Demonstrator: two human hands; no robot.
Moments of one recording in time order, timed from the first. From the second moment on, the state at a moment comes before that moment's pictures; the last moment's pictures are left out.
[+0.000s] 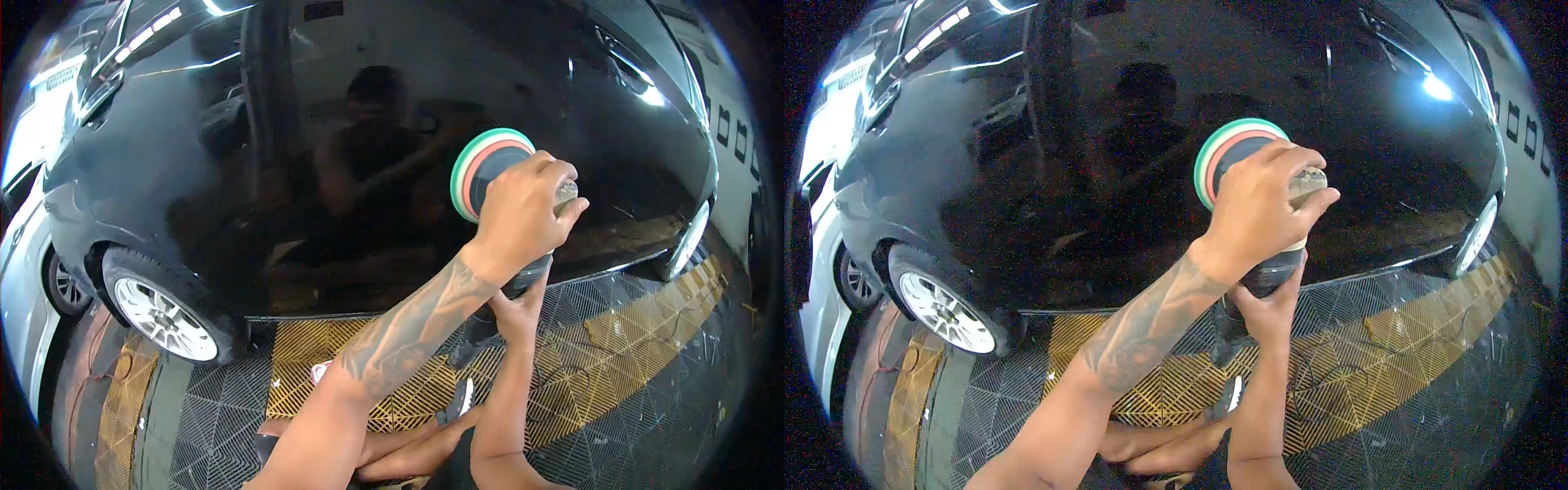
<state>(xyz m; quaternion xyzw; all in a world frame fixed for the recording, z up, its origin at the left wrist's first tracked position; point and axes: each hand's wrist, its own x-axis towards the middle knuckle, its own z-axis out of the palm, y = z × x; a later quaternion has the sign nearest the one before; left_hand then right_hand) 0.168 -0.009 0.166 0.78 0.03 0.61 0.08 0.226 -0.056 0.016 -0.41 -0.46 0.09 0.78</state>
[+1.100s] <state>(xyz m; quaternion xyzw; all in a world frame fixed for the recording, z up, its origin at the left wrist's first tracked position) -0.084 0.016 0.120 0.68 0.21 0.71 0.00 0.025 -0.014 0.002 -0.42 -0.64 0.07 0.64</state>
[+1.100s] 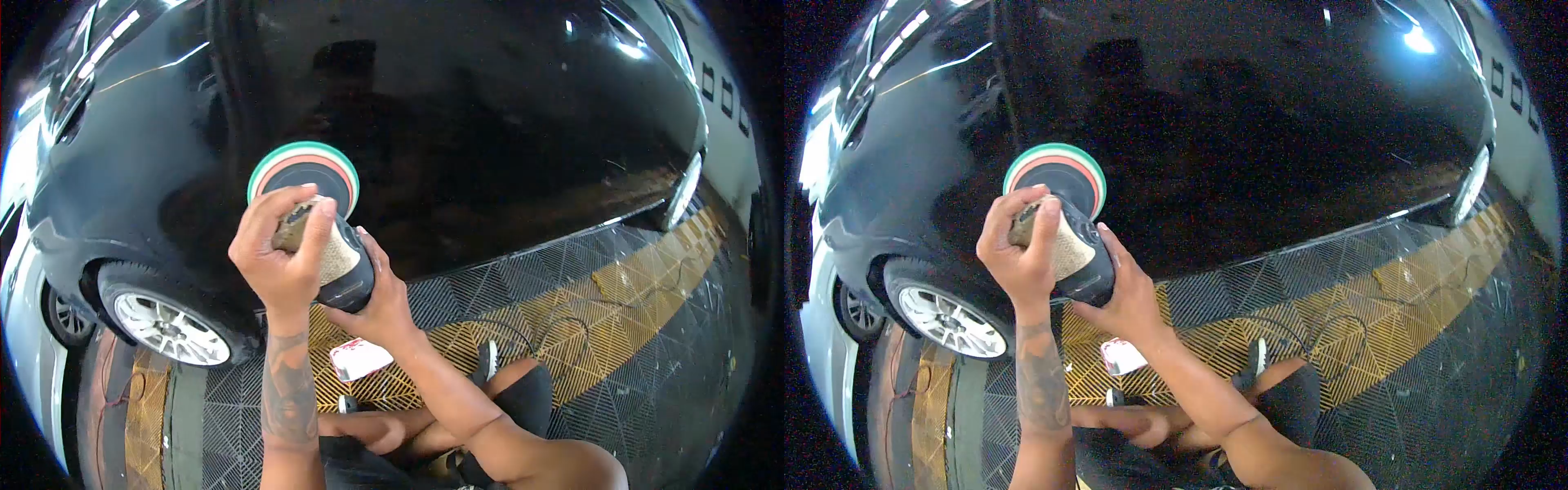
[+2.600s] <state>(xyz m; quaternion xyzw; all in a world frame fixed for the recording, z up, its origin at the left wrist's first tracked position) -0.075 0.015 0.081 0.77 0.15 0.62 0.08 0.005 -0.003 -0.071 -0.37 -0.54 0.16 0.73</state>
